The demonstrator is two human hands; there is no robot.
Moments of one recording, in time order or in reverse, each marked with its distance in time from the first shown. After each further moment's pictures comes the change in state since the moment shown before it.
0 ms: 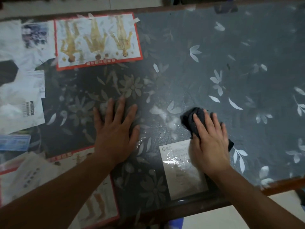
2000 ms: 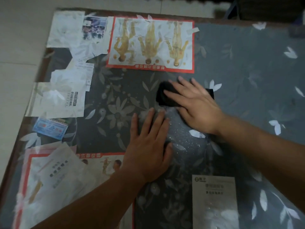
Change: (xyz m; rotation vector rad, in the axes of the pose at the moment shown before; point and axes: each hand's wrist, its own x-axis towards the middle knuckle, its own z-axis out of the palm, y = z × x) left_hand -0.003 0.002 0.000 -0.089 0.076 -0.026; right_hand 0.189 -0.117 0.018 -0.085 -0.159 -0.902
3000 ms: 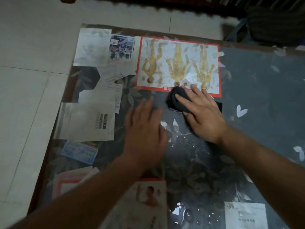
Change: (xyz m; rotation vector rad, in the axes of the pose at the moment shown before) left_hand 0.047 -0.101 -0.062 -0.258 0.170 -0.197; right_hand 0.080 -0.031 0.002 0.017 0.022 0.155
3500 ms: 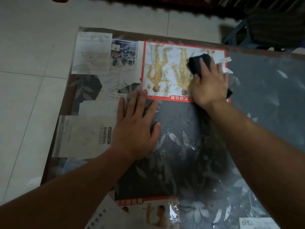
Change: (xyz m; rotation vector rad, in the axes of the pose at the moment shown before) left_hand 0.051 -0.075 0.011 0.298 -0.077 0.136; right_hand 0.107 0.007 -0.014 -0.017 0.137 0.628
